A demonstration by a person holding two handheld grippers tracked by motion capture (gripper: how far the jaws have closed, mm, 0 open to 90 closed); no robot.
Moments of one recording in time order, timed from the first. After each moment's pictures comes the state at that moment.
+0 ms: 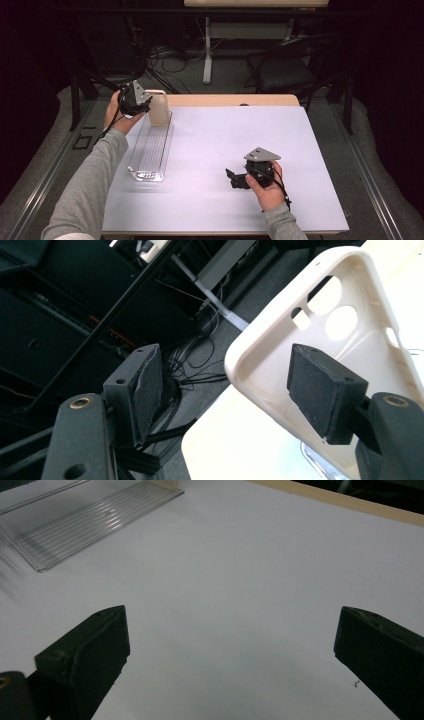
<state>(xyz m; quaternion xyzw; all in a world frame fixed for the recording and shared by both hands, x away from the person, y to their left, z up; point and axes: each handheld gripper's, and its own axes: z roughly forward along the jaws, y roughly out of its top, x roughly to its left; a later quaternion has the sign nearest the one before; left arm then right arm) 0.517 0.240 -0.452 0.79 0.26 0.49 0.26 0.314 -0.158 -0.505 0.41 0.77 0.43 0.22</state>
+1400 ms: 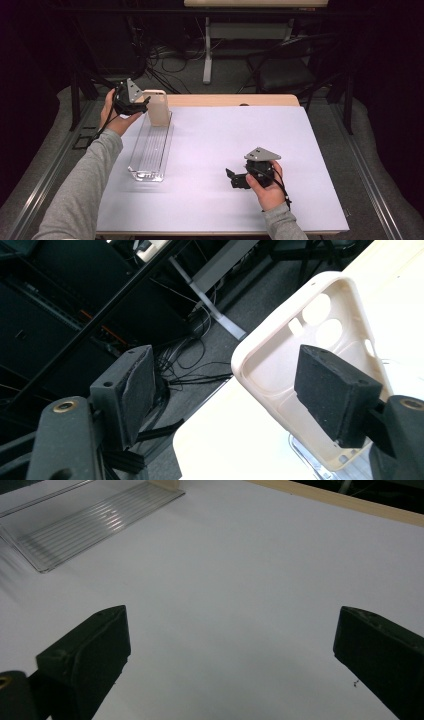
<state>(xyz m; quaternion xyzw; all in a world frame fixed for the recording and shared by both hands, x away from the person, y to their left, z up) 0.504 0.249 -0.436 0.79 0.28 0.46 0.30 0.314 -0.159 -0.505 0.41 0.77 0.43 0.22</state>
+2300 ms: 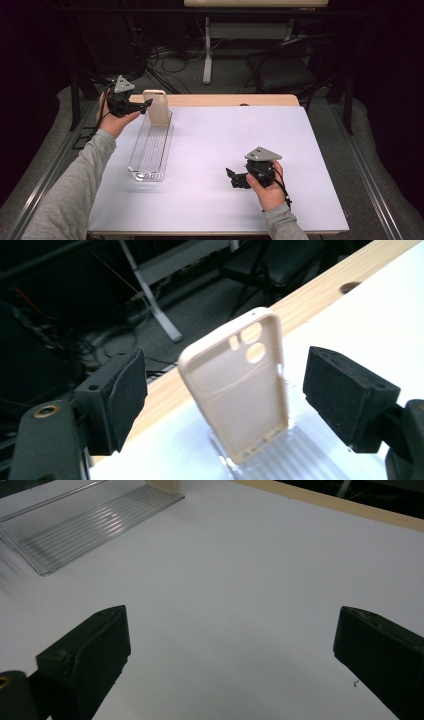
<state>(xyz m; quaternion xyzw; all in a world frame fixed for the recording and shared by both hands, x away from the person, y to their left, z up) 0.492 0.258 -0.417 0.78 0.36 0.30 0.41 0.313 -0.159 -0.502 0.41 0.77 0.43 0.22</state>
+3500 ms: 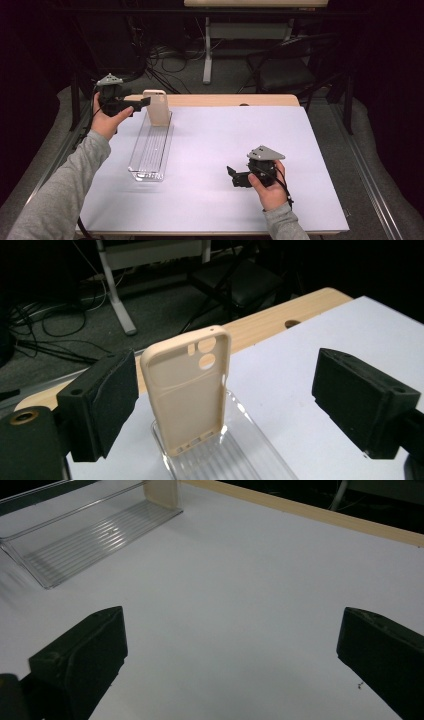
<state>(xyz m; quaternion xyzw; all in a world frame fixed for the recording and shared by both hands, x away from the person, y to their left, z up) 0.473 0.267 -0.395 0.75 0.41 0.21 0.47 0.311 -0.162 -0.493 0.41 0.76 0.45 0.23</state>
